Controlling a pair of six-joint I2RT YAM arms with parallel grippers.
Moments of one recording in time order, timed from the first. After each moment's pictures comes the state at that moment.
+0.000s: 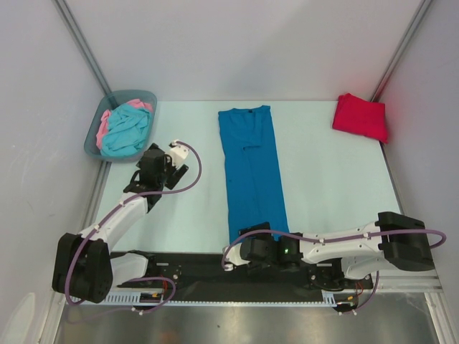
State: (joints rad) left arm -0.23 1.18 0.65 -0.03 -0.23 0.58; right arm 1.48 1.34 0.67 -0.37 0.42 -0.52
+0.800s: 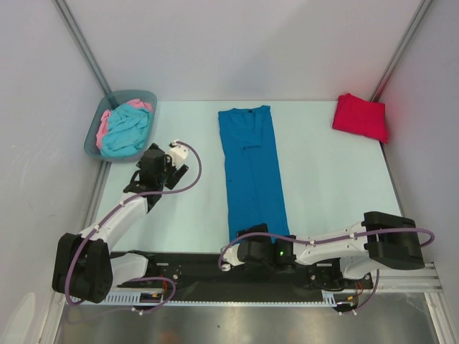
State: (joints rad) left arm -0.23 1.18 0.65 -0.03 -0.23 0.58; right arm 1.48 1.41 0.63 -0.25 0.48 -0.55
